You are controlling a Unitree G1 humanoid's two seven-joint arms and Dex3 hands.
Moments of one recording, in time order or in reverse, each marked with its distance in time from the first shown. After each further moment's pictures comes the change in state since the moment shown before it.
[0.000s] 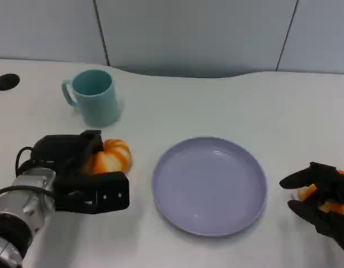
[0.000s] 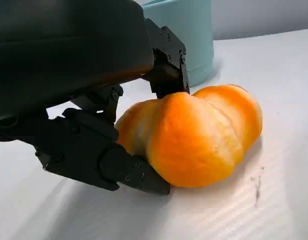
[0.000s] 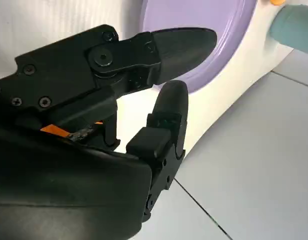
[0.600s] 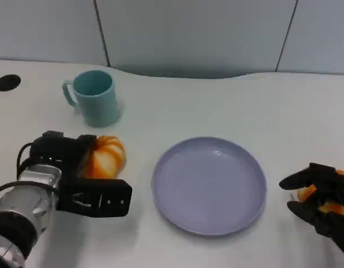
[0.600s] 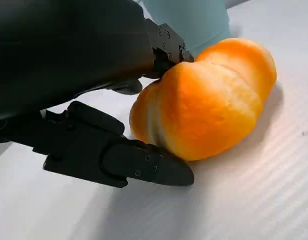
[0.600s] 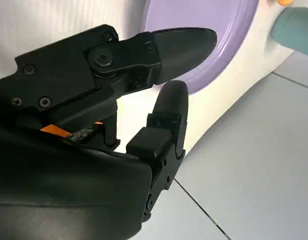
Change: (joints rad) left arm -0.013 -0.003 -0.095 -0.038 0.155 0.203 -0.078; right arm 0.001 0.000 0.000 0.000 -0.012 0.001 0.000
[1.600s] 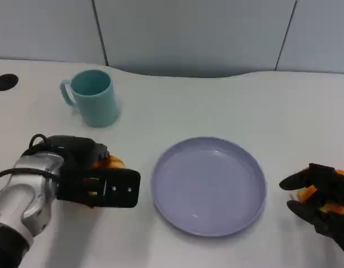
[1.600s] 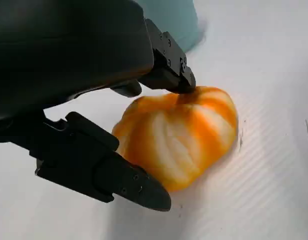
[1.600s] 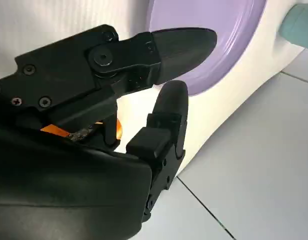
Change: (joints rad) left arm 0.143 0.081 0.132 -0.512 -0.005 0.101 -0.509; right arm -0.007 0.000 0.003 0.003 -0.001 0.031 0.004
